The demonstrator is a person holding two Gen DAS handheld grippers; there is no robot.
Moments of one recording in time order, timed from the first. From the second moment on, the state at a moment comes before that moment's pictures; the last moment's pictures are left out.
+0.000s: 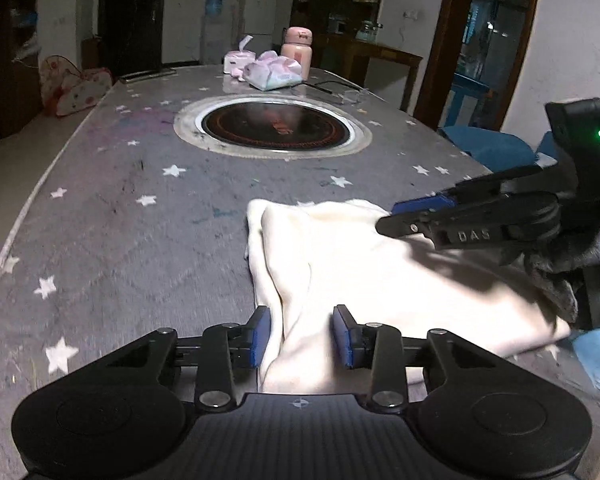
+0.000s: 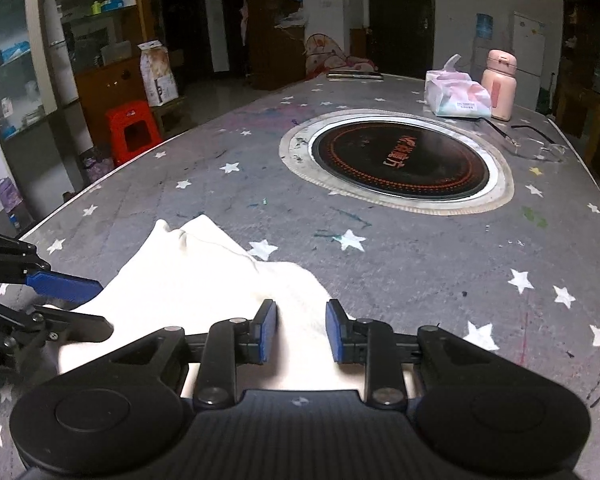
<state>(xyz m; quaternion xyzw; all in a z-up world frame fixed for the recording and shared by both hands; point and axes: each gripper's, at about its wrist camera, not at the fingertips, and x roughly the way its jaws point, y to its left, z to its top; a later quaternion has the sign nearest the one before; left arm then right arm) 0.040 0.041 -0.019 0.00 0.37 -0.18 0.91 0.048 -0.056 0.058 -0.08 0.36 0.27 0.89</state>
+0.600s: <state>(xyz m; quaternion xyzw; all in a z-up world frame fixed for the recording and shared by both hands) -0.020 0.054 0.019 0.00 0.34 -0.21 0.92 -0.010 -0.053 0.072 -0.06 0.35 0.30 0.89</state>
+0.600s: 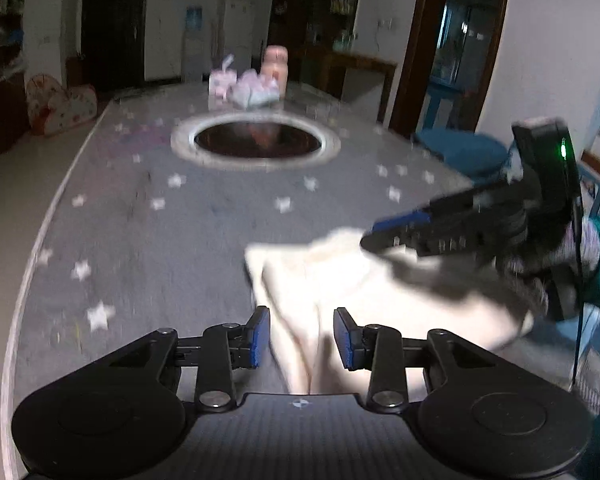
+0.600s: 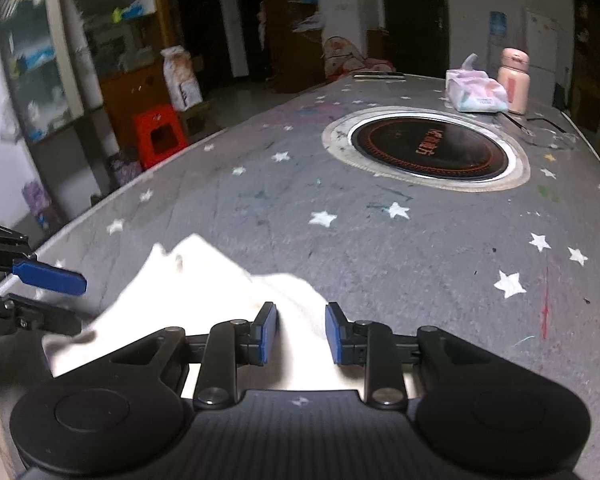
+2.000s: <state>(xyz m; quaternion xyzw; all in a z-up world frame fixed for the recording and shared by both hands) -0.013 -0.018 -0.005 0.01 0.30 -0.19 0.94 -0.038 -0.123 0.078 0.00 0.34 0.23 0.91</state>
